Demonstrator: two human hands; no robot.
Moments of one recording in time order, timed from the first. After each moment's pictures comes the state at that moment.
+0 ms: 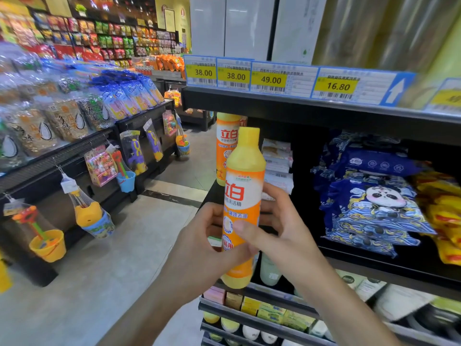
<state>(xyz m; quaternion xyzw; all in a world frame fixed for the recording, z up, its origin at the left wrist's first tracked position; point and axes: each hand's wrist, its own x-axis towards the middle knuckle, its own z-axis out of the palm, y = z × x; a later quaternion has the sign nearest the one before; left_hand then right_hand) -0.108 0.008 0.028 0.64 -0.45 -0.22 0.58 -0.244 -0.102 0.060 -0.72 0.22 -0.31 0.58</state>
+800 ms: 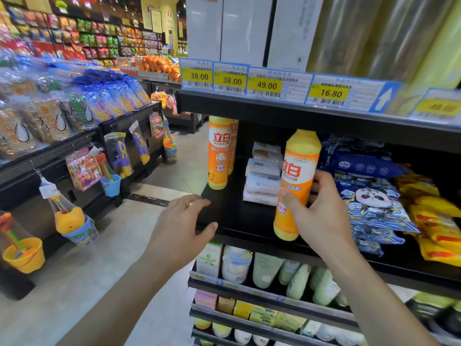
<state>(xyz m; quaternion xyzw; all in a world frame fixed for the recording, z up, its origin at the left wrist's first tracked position) -0.043 -0.024 0.012 0.82 -0.51 0.03 0.26 -0.257 -0.167 0.068 -0.74 0.41 -0.43 0.33</state>
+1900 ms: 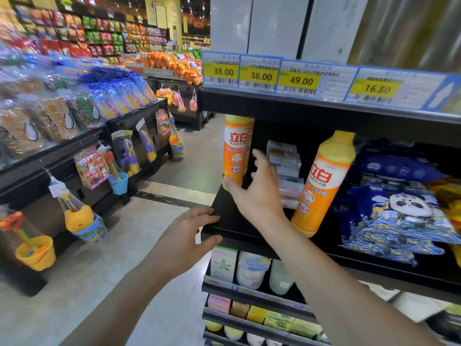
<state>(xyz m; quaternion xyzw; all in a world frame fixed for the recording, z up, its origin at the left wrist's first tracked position) 0.009 -0.024 -0.031 0.77 -0.54 -0.08 0.34 -0.112 -0.163 0.047 -0.78 0.36 -0.38 0.33</state>
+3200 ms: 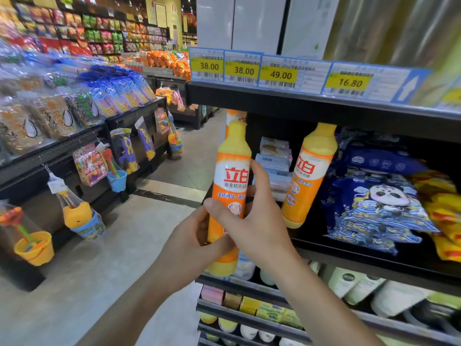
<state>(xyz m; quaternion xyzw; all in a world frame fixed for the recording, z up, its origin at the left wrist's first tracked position) -0.072 0.003 0.011 0.58 -0.45 -0.33 0.60 -0.186 -0.090 0.060 -0.77 0.29 -0.35 0.46</state>
